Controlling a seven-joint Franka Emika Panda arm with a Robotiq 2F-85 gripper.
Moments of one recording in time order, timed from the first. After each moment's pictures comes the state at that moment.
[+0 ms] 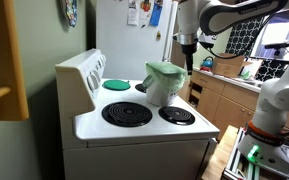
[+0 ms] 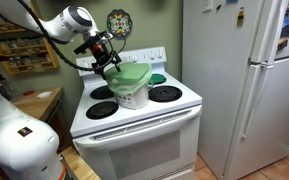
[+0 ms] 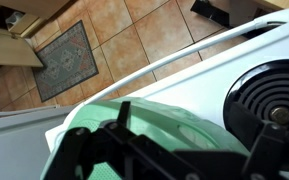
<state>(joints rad) 0.21 -0.37 0.28 -2.22 -0.38 1.64 0.03</state>
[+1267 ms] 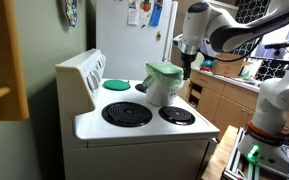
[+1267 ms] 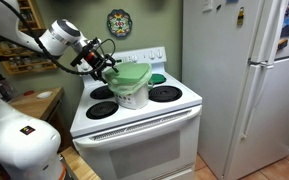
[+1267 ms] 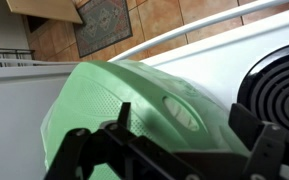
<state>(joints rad) 0.26 -0.43 0.36 -2.39 -0.56 1.86 0.13</state>
